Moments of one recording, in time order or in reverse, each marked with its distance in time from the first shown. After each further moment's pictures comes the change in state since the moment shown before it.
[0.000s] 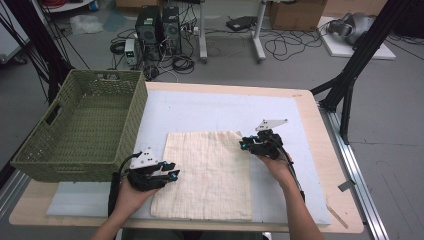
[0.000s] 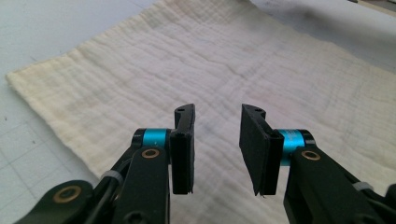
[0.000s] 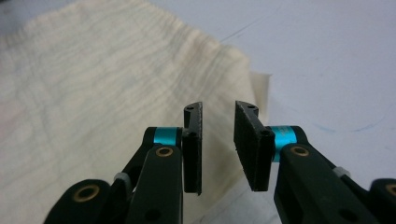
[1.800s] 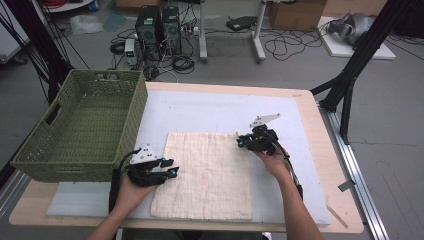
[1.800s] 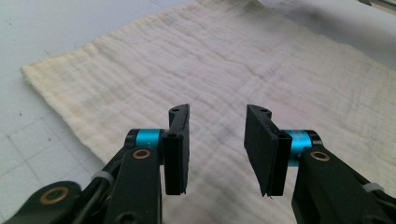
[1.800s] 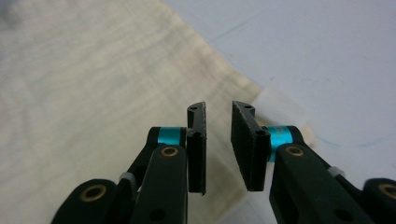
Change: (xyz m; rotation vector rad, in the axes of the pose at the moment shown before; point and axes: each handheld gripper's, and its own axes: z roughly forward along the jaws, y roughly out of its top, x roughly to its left) left arm 0.012 -0.001 0.005 0.007 0.012 -0.022; right arm -0.003 0.011 0.014 0.080 -0.012 -0.034
